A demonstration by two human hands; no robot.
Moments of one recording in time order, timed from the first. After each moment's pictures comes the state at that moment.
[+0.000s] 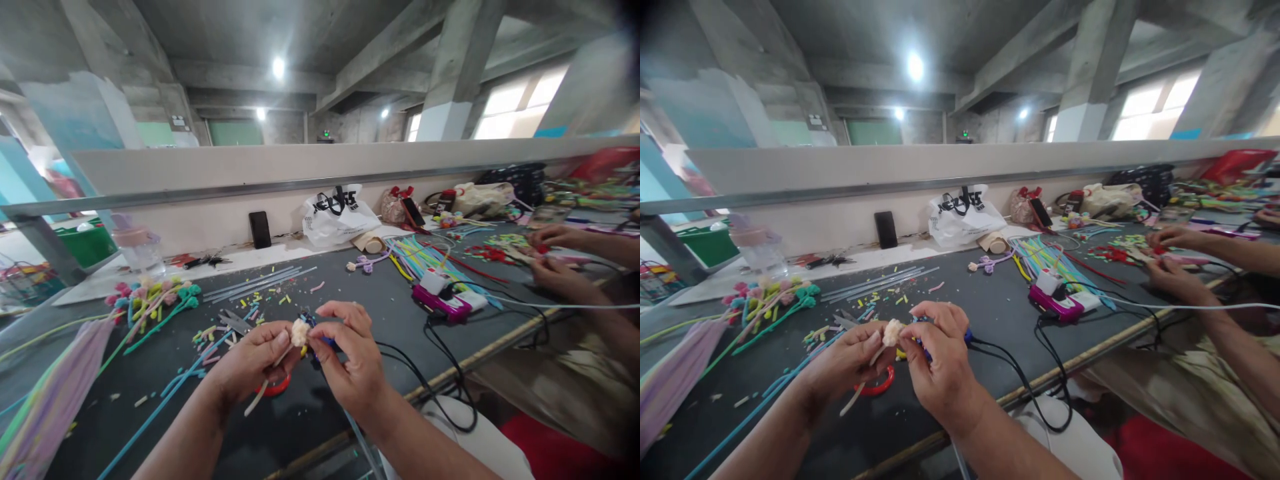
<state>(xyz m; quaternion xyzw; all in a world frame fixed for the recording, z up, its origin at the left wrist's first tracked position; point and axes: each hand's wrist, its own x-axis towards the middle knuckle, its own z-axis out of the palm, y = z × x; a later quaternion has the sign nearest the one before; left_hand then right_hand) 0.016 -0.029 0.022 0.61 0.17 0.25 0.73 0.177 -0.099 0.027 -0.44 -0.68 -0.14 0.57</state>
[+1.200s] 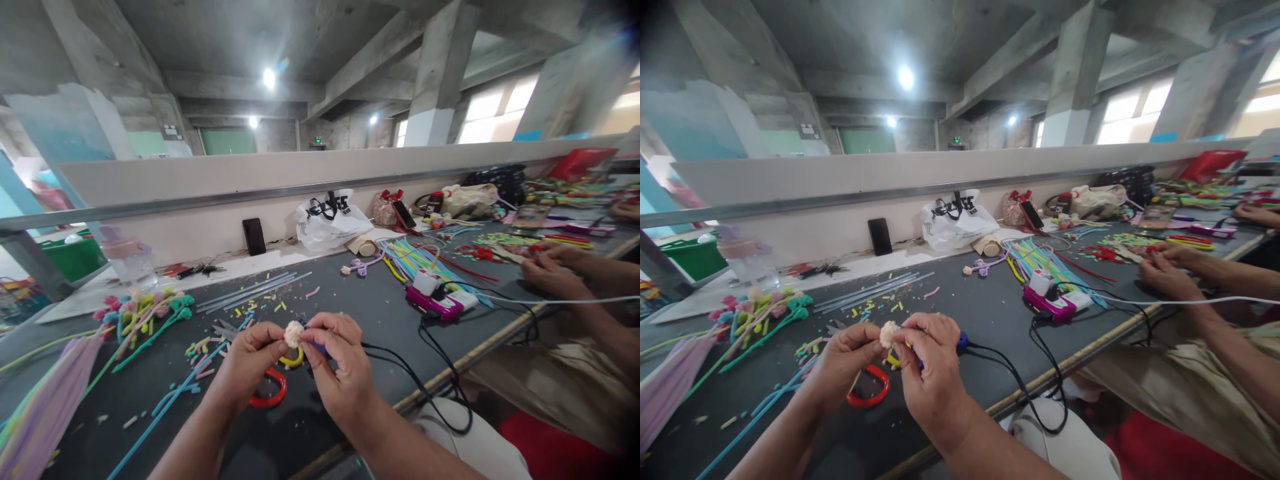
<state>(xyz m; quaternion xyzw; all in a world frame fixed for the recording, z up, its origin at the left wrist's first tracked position) 0.025 -0.028 0.020 0.60 0.29 0.42 0.62 0.169 -0.096 0.019 -0.43 -0.65 -0.11 0.61</state>
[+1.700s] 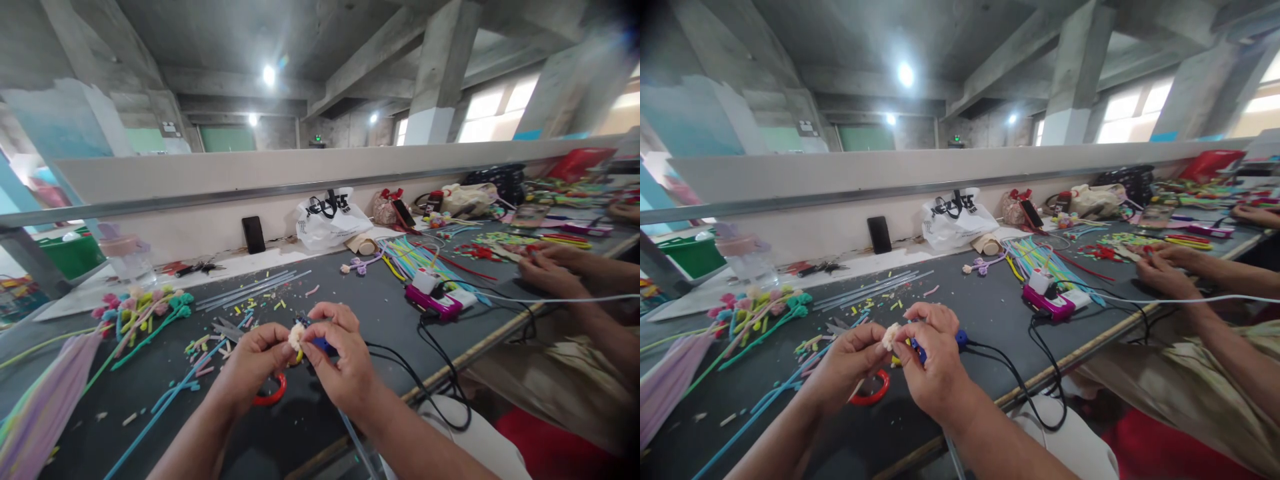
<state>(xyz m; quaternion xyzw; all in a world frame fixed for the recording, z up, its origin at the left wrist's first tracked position) 0.025 -0.031 0.014 0.60 0.27 0.36 0.66 0.178 -0.093 0.022 -0.44 -0.68 -0.07 0.58</state>
